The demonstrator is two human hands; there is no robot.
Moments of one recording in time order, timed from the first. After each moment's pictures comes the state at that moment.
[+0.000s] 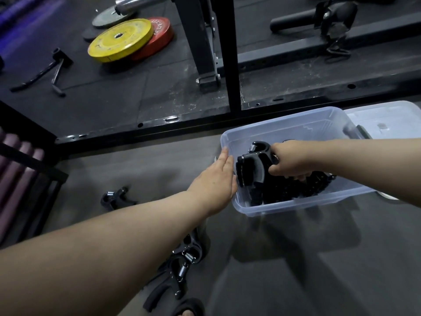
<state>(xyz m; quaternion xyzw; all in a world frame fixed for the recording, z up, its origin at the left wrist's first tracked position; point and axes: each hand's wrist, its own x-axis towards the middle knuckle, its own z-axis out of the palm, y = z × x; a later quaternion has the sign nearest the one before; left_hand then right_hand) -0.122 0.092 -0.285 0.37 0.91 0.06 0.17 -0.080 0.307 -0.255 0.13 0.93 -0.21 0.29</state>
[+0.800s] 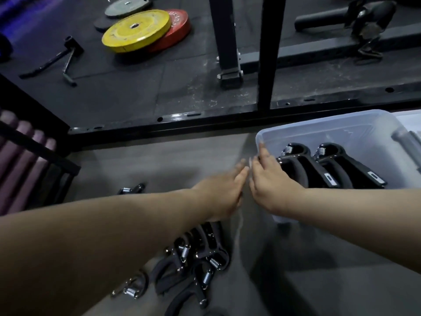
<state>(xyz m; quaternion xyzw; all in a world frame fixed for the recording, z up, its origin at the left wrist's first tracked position) -0.167 0.017 -0.301 0.51 0.84 0.00 0.16 -0.099 0.173 -0.307 0.07 0.97 -0.22 0.09</state>
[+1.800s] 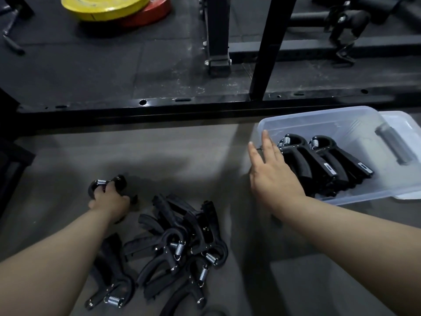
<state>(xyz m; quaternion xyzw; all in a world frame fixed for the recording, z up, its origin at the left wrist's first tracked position) -0.261 -0.196 -0.412 -0.11 0.96 0.09 0.23 -0.095 0.140 -0.316 0.15 0.98 -0.10 0.01</state>
